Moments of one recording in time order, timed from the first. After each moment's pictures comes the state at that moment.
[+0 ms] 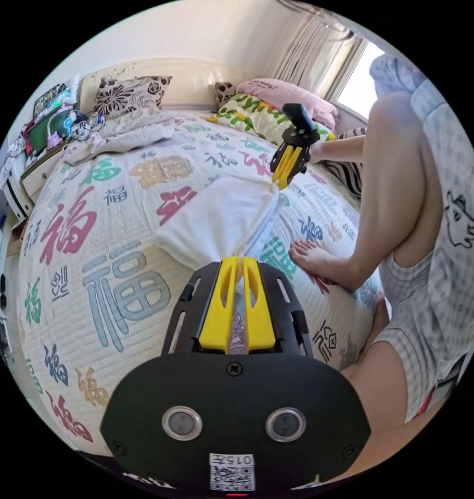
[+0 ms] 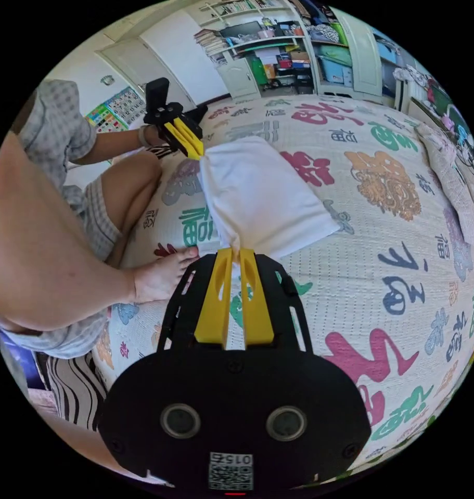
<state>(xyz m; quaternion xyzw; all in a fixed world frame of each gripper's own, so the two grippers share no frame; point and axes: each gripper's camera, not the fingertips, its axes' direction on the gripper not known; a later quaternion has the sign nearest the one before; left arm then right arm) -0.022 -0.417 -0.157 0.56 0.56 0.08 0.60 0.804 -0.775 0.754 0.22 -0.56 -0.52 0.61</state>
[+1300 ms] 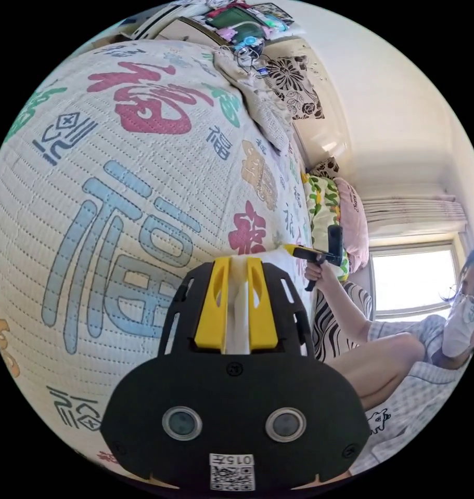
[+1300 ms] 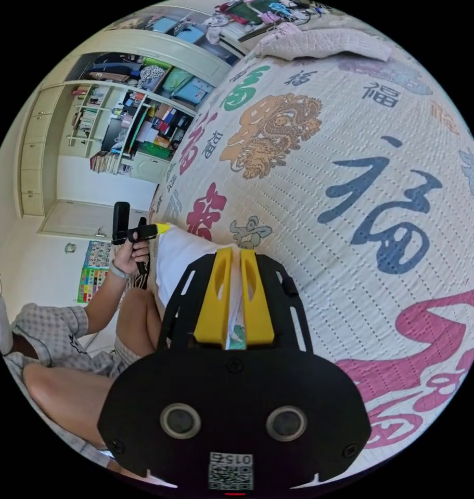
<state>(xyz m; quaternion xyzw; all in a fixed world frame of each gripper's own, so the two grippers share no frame) -0.038 -0.523 -0.073 0.28 0.84 -0.14 0.44 0.734 -0.854 0.855 0.01 -0.73 -0.19 0.65</state>
